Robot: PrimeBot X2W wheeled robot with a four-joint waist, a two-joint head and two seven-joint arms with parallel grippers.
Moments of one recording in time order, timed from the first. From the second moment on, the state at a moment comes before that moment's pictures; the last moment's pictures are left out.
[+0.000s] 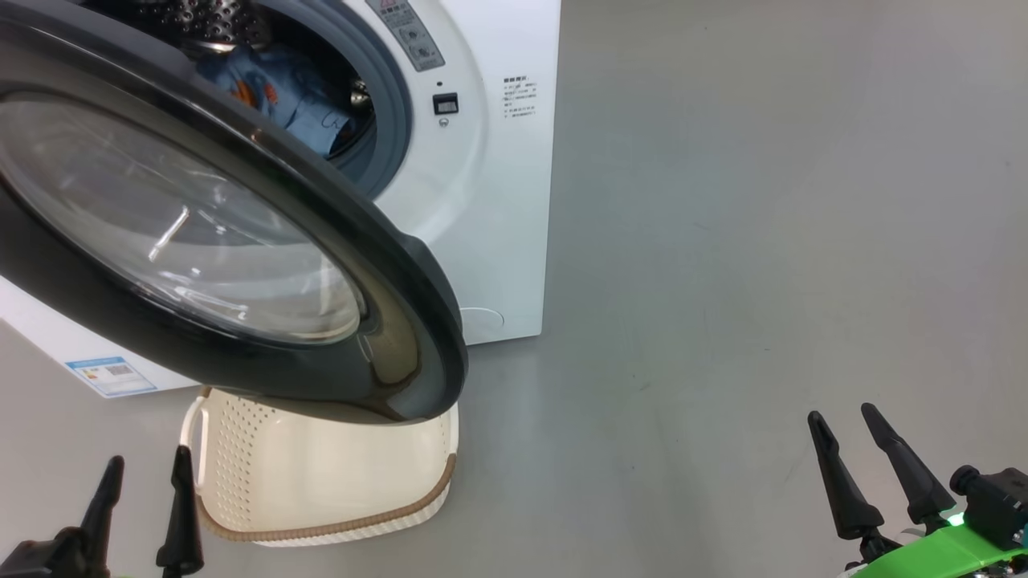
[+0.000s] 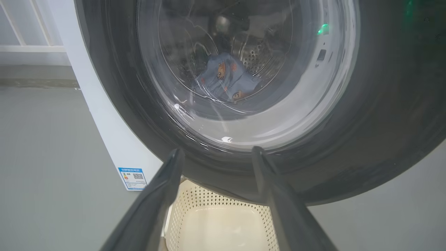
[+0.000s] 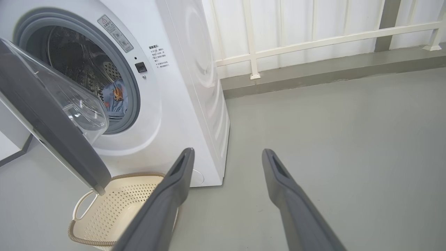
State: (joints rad) left arm 0.02 0.16 0.07 0.18 -0.33 -0.13 -0.26; right arm 0.02 -0.28 0.09 0.12 0.50 0.13 -0.26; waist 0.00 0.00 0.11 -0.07
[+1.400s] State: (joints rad) left arm 0.06 0.05 0.09 0.12 -0.27 -0.13 -0.26; right arm -0.40 -0.23 0.24 -0.08 0.55 0.13 -0.26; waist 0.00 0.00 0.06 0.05
